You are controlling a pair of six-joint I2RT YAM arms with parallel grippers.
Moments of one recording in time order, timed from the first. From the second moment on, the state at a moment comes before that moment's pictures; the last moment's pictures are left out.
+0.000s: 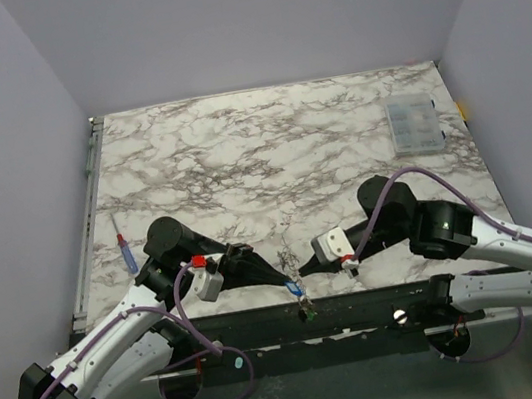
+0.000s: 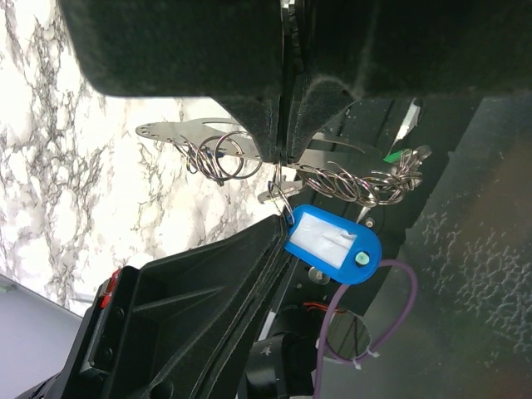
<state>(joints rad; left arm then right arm) -0.71 0.83 0.54 0.53 1.47 0.32 1.11 0.93 0.96 -0.44 -0.62 -0.60</state>
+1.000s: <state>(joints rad) -0.71 0.83 0.54 0.53 1.47 0.33 1.11 0.87 0.96 -0.42 -0.60 -0.60</state>
